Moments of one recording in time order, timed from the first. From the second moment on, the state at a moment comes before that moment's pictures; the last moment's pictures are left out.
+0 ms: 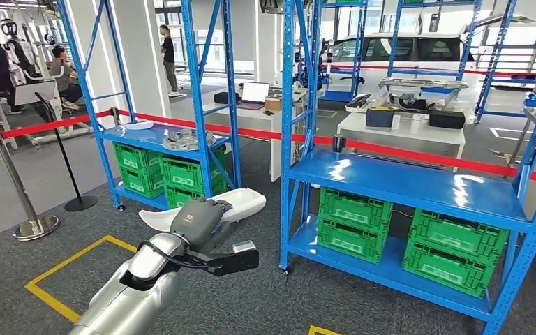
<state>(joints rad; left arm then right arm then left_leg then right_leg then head) -1.21 -0.15 -0.60 -0.44 -1.04 0.13 -0.26 -0.07 0.10 -1.23 -0.21 1.26 0.40 -0.15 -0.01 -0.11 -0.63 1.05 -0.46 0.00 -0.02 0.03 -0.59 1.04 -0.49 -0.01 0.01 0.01</state>
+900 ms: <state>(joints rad) -1.21 -0.15 -0.60 -0.44 -1.06 0.08 -0.21 -0.07 0.10 -1.23 -0.21 1.26 0.42 -0.15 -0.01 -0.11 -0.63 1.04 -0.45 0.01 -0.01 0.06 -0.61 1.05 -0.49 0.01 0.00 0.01</state>
